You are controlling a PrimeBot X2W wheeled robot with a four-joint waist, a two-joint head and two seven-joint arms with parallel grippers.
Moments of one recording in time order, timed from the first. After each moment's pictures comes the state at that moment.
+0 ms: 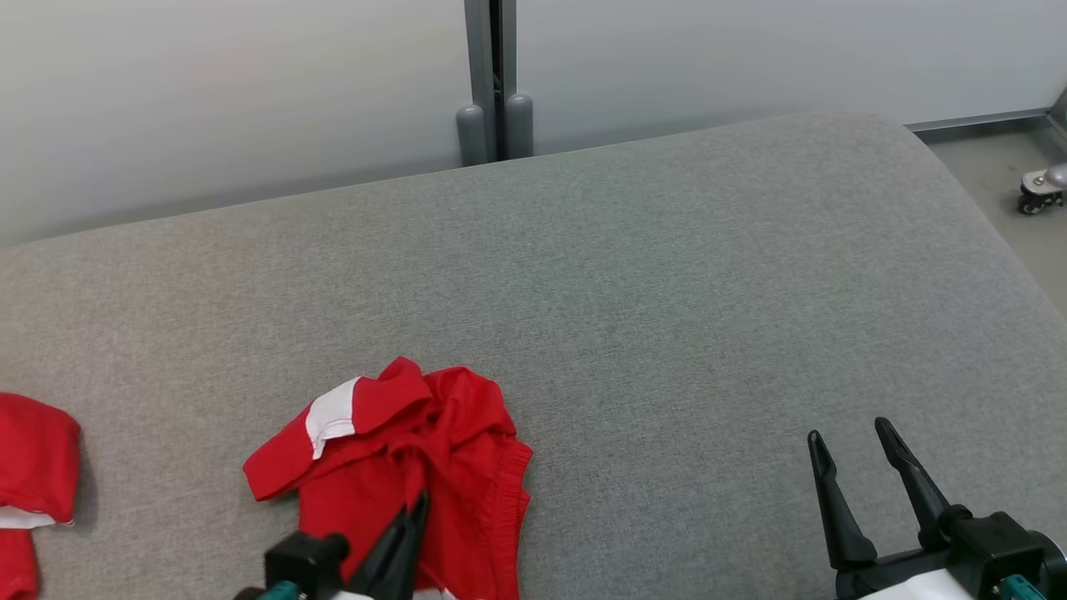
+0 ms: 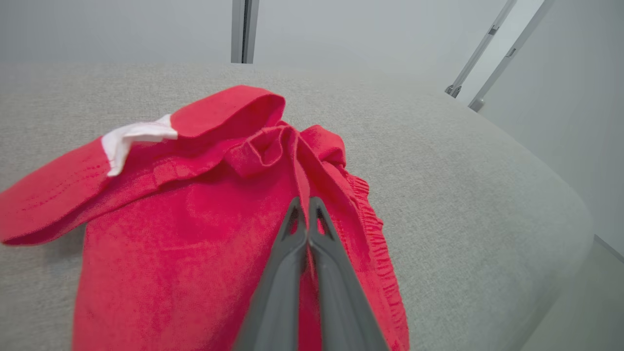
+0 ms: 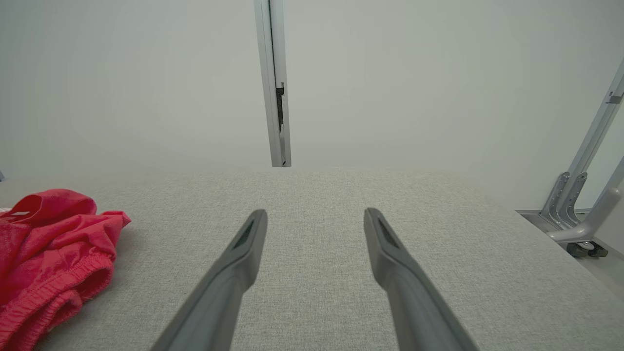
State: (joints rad) left arm 0.13 0.08 -0.29 0.07 -0.32 -0.04 -0.01; right arm 0.08 -0.04 0.04 0.08 0.08 0.13 -0.26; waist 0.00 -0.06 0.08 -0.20
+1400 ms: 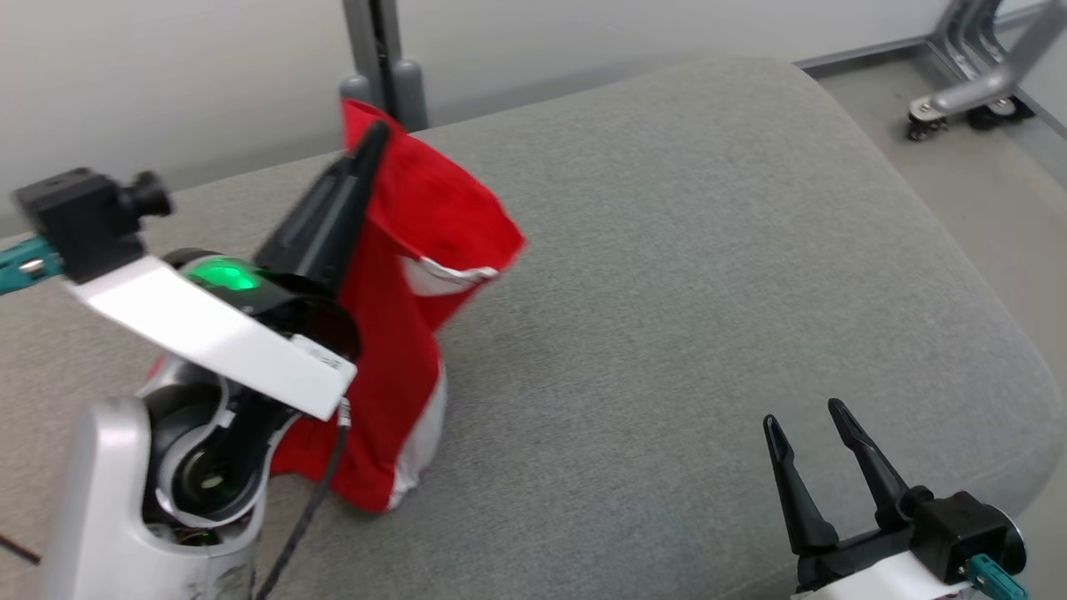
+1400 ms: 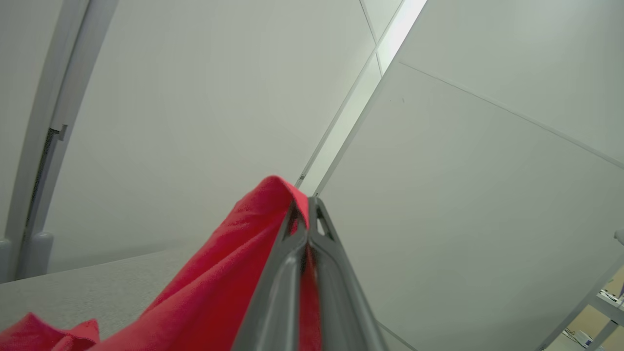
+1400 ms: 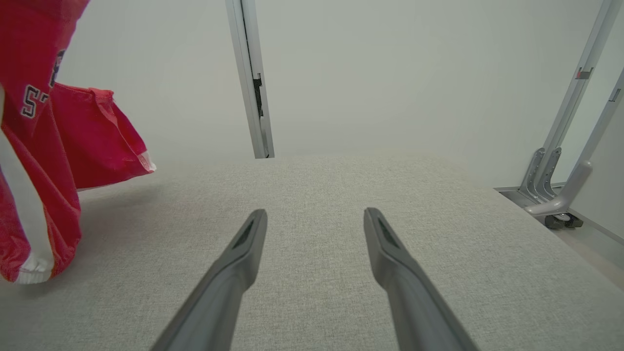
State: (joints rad) left arm -0.39 0.14 -0.13 -0.29 -0.93 -0.07 0.38; right arm 0.03 -0.04 0.13 0.09 0.13 0.13 -0.26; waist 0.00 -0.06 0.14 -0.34
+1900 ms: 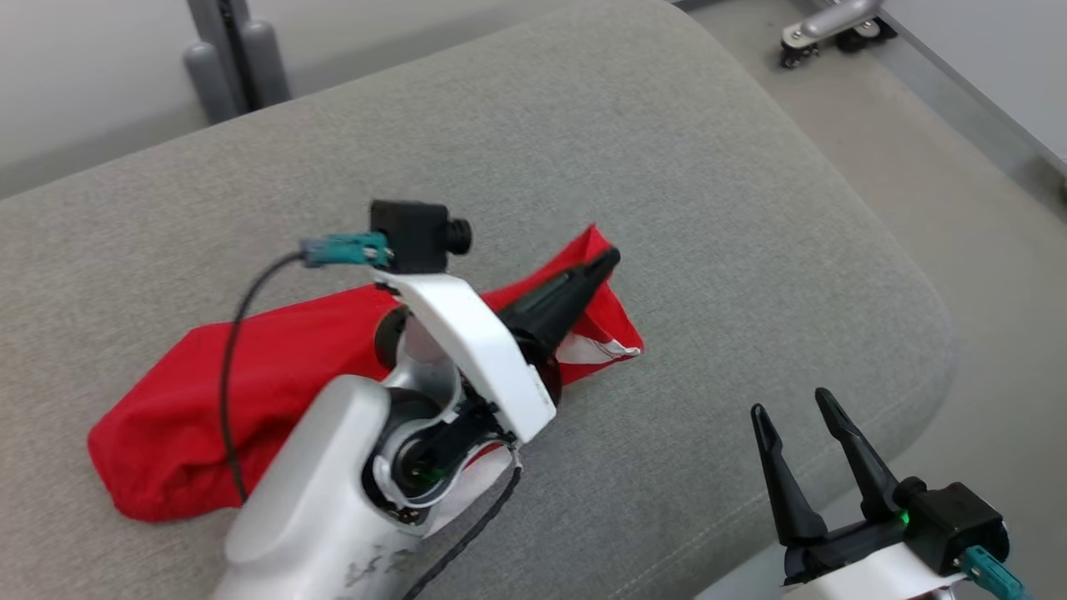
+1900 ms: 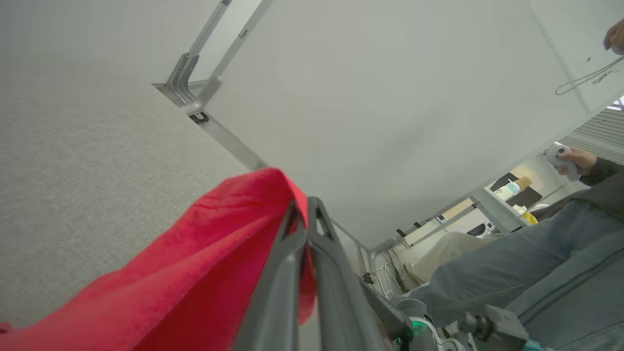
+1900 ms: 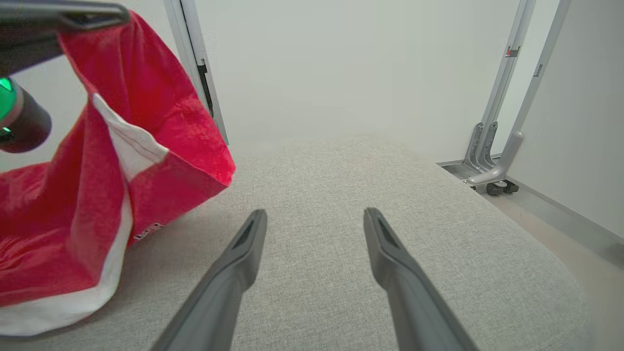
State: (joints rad) left arm -0.50 0.05 -0.47 0.05 -1.00 -0.07 0.43; right arm 0.01 -0.04 0.16 0.08 0.18 0.13 -0.26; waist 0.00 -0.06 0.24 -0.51
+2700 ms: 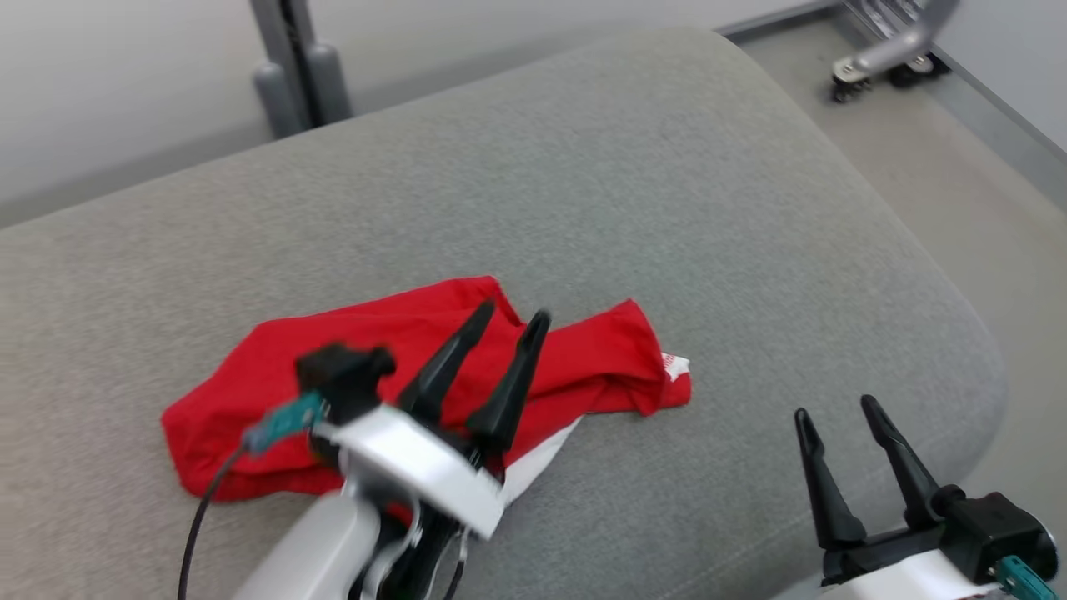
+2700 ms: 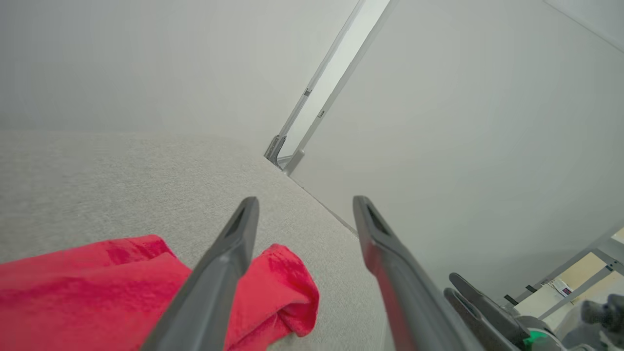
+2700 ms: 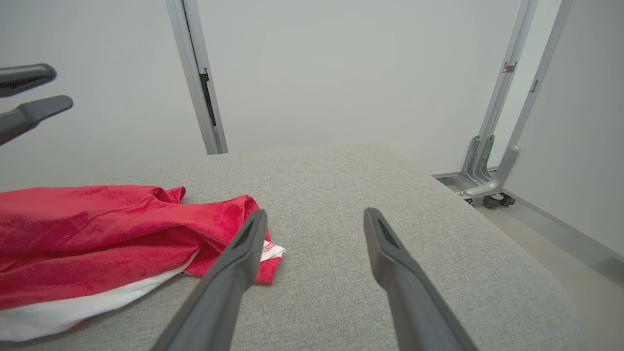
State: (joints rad) left arm -0.36 0.18 -0.62 0.11 -0.86 -0.02 -0.09; right arm 0.03 -0.04 0.08 0.07 0.14 0.13 -0.26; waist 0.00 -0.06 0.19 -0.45
